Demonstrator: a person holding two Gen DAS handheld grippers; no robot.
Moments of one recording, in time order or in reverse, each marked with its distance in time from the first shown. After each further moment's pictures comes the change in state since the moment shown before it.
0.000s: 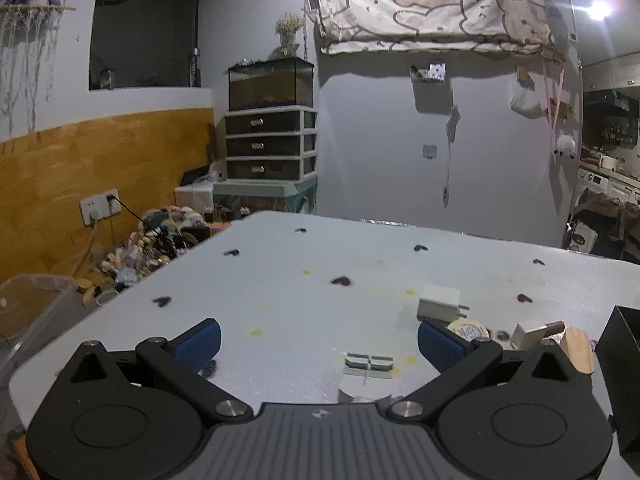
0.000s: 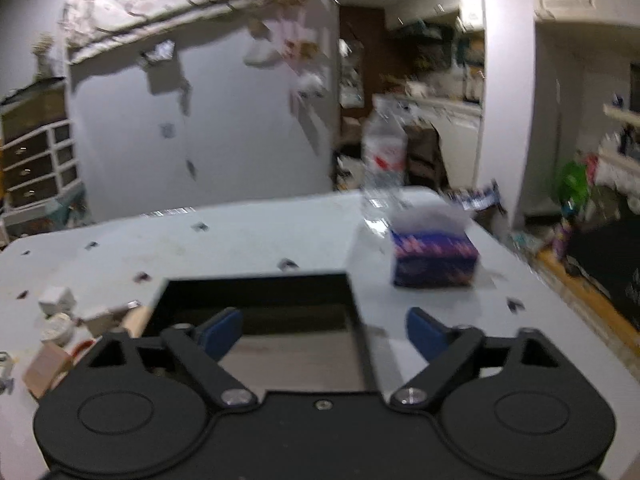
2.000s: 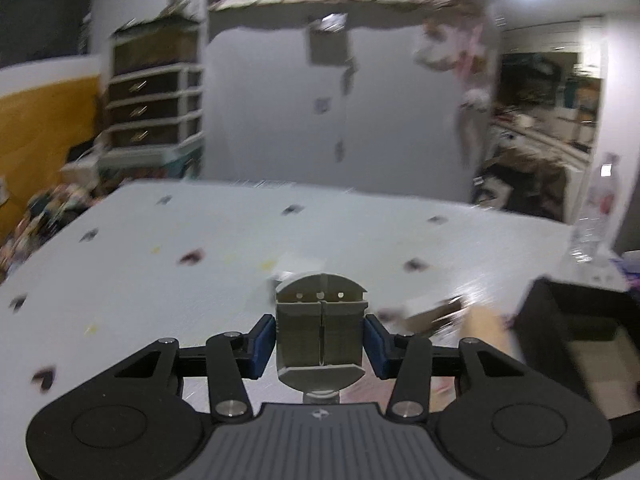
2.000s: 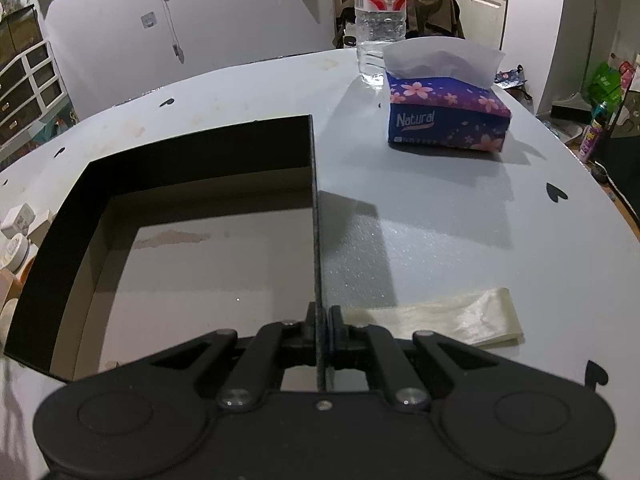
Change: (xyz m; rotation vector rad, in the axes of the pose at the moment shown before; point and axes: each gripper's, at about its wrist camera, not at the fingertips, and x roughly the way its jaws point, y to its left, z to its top) left arm 0.048 -0.092 0.007 0.094 0.101 -0.310; right arm 0.086 -0.031 -0.025 -0.009 0.354 0.080
